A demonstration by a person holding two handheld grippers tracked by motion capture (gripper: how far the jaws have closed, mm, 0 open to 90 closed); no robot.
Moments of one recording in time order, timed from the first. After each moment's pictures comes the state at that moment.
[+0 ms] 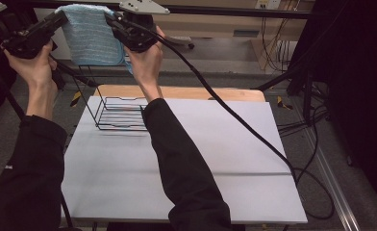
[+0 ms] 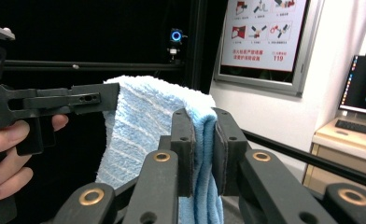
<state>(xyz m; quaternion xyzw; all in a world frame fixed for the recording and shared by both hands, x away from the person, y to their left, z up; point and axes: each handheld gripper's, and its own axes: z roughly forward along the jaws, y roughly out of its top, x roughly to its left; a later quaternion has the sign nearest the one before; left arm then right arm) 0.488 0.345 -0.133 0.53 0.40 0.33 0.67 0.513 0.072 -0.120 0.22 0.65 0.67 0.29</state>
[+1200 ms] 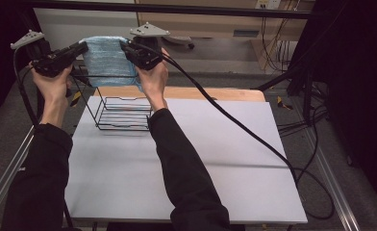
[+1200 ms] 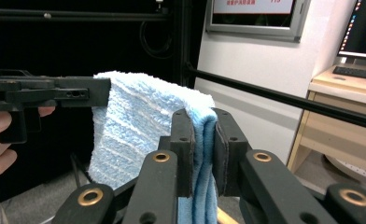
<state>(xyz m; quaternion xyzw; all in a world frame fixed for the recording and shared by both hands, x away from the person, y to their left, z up) 0.519 0.346 -0.205 0.60 0.41 0.29 0.62 0.544 0.069 -0.188 0.27 0.69 0.61 0.26</state>
